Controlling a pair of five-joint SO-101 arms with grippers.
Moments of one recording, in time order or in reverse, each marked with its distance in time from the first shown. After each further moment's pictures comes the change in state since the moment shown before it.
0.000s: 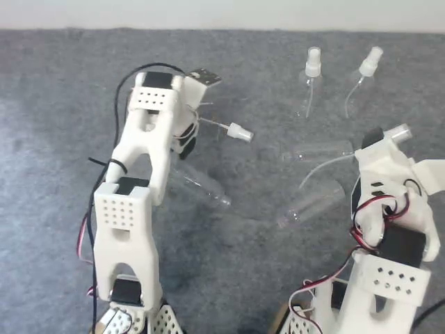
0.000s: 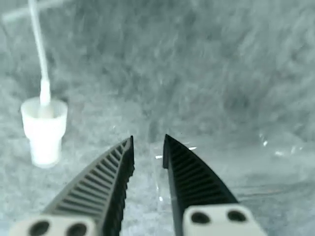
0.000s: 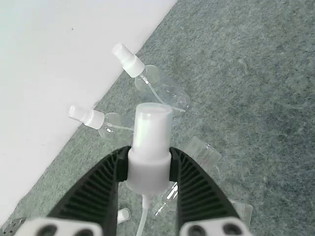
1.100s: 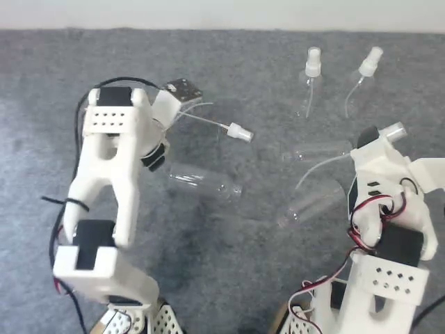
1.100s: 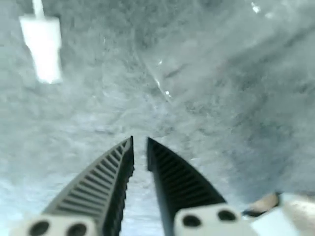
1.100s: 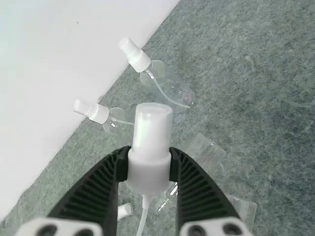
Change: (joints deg) left arm -5.4 -35.4 31.1 -1.5 -19.4; right arm -1.5 0.0 0.0 0.0 0.0
